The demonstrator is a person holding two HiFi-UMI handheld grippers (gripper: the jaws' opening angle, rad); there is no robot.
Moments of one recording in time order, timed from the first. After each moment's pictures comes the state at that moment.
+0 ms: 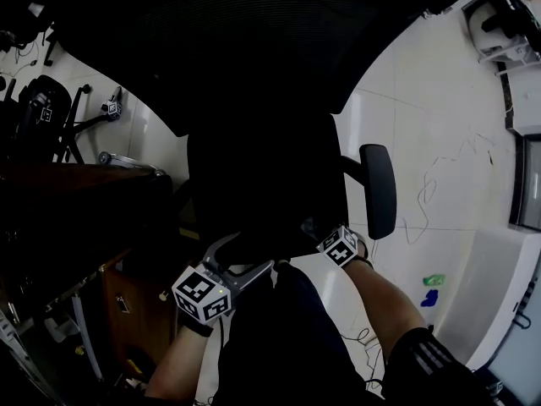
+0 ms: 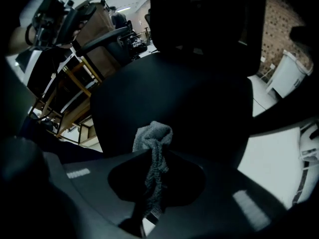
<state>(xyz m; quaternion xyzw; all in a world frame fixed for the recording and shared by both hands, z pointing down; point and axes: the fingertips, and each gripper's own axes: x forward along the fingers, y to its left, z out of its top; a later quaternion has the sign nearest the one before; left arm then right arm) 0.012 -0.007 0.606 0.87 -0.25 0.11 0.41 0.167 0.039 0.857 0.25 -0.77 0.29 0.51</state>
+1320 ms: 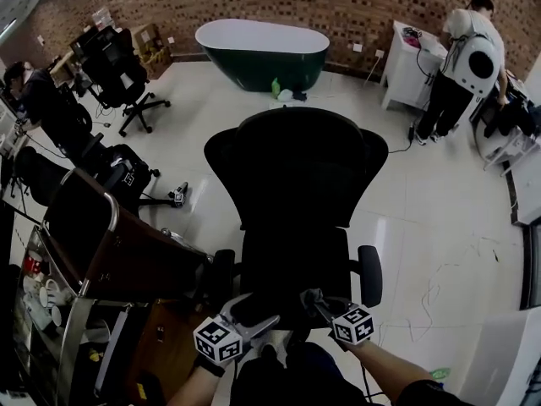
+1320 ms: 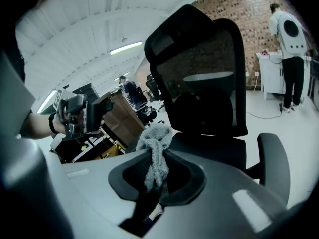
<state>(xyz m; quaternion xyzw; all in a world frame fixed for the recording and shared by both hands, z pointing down) -0.025 0.003 0.406 0.89 -0.33 0.08 0.31 0.095 -0.002 0.527 0.31 -0.86 0.35 0.21</state>
